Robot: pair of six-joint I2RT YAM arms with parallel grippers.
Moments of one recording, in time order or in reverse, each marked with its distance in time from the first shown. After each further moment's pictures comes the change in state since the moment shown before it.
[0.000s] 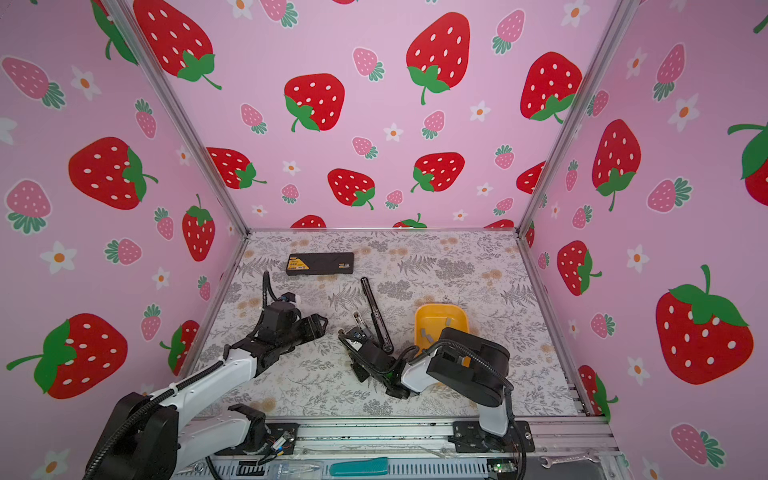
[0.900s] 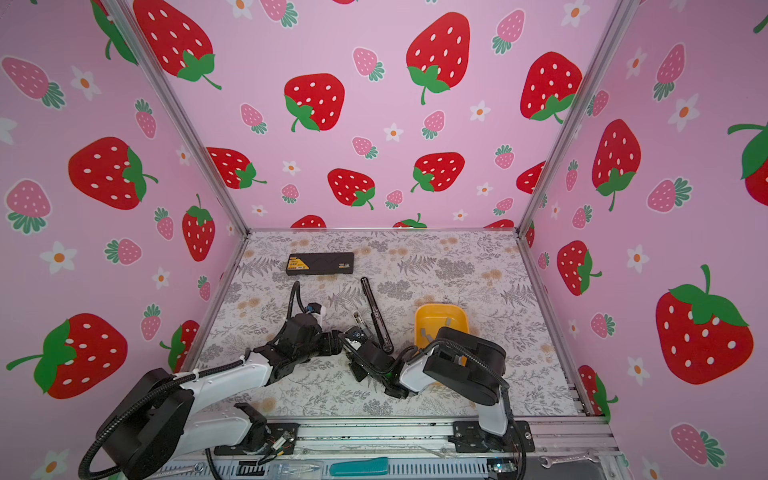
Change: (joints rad) left arm -0.234 0.092 -0.076 0.174 -0.051 0.066; right arm 0.000 0.024 0.011 0.040 -0.024 0.023
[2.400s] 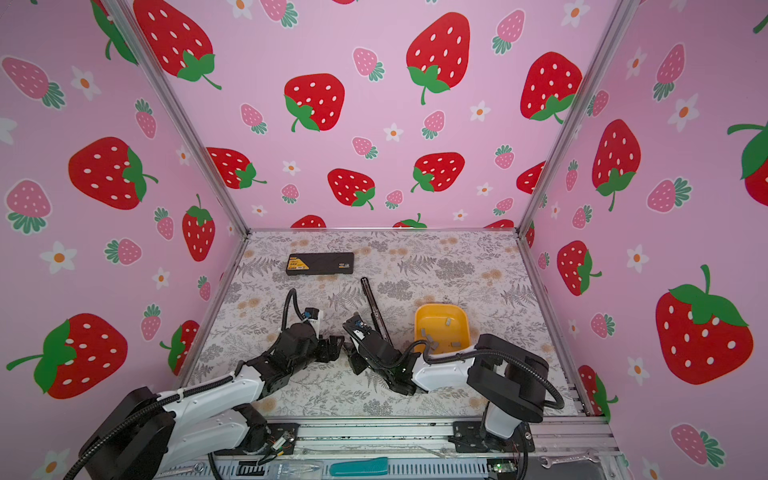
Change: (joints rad) left arm -0.053 -0.132 -0.079 0.035 -0.107 0.054; right arm 0.003 -0.254 0.016 -0.172 0.017 0.033
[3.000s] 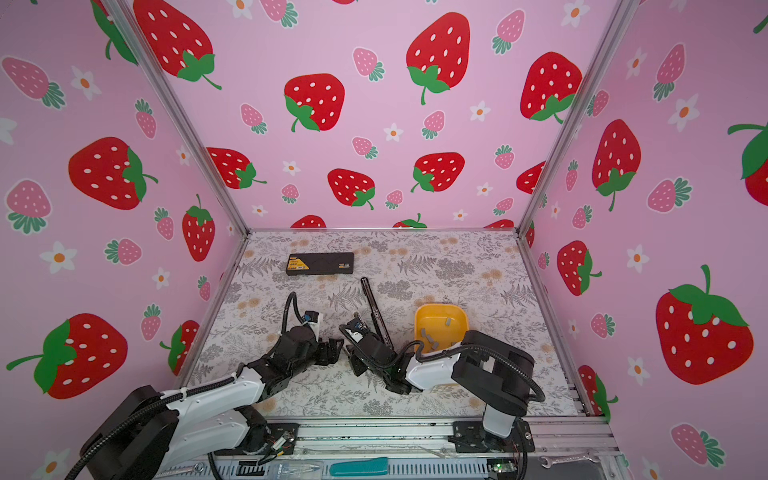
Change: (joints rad) left arm -0.001 0.005 -0.046 0.043 0.005 0.005; right arm -0.007 0.074 0.010 -0.014 0.015 0.041
